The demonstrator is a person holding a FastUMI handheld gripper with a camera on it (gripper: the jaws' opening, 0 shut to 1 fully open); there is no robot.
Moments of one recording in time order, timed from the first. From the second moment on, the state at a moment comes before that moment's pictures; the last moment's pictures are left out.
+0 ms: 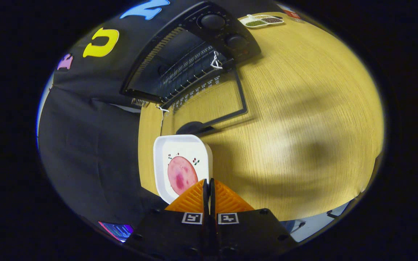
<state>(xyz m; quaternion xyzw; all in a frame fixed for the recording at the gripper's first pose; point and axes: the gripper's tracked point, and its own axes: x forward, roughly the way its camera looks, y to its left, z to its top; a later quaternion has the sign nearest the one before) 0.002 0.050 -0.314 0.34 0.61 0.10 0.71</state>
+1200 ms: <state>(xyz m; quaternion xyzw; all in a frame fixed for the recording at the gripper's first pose) 0.152 0.089 -0.309 0.58 0.38 -0.16 0.70</state>
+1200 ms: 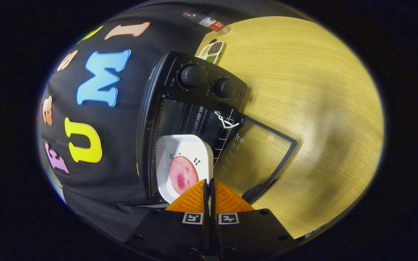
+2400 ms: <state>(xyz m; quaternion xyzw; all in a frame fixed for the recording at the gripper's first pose) 0.222 0.097 -0.336 0.64 0.29 -0.26 0.67</state>
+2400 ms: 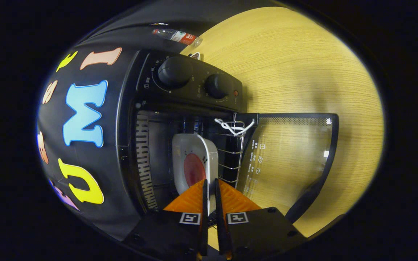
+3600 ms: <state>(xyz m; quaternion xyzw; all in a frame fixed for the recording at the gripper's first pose) 0.096 0.113 -0.297 0.27 0.40 -0.04 0.87</state>
